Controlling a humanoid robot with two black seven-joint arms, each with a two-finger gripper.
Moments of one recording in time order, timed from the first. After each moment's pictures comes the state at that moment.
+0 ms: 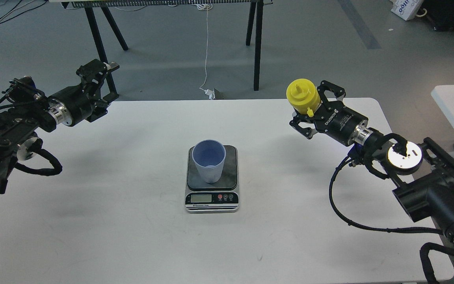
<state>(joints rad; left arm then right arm) -0.94 0.42 -0.25 -0.39 0.46 -0.49 -0.49 0.74 -0.22 1.05 0.73 0.02 0.46 -0.38</state>
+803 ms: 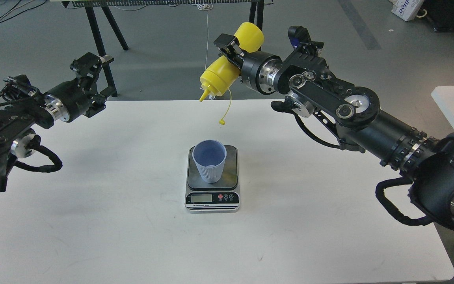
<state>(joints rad) -0.94 0.43 -0.26 -0.39 0.41 -0.49 -0.49 1.20 0.00 0.43 0.75 -0.79 0.06 -0.20</state>
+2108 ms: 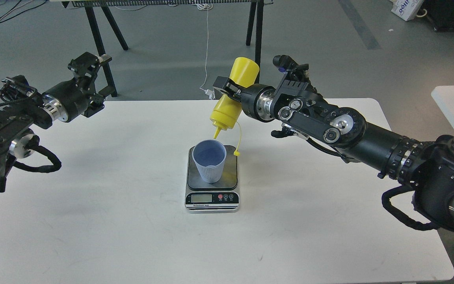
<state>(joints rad) -0.94 0.43 -0.27 -0.39 0.41 -0.49 -0.49 1.18 0.00 0.25 0.74 -0.80 0.05 -0.21</state>
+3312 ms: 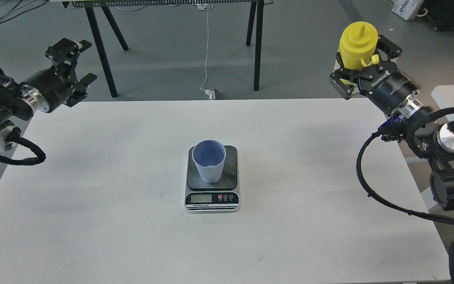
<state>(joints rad) -0.96 0.49 -0.30 -0.39 0.40 -0.49 -0.49 0.53 -0.35 1.28 0.91 0.42 0.46 -0.49</state>
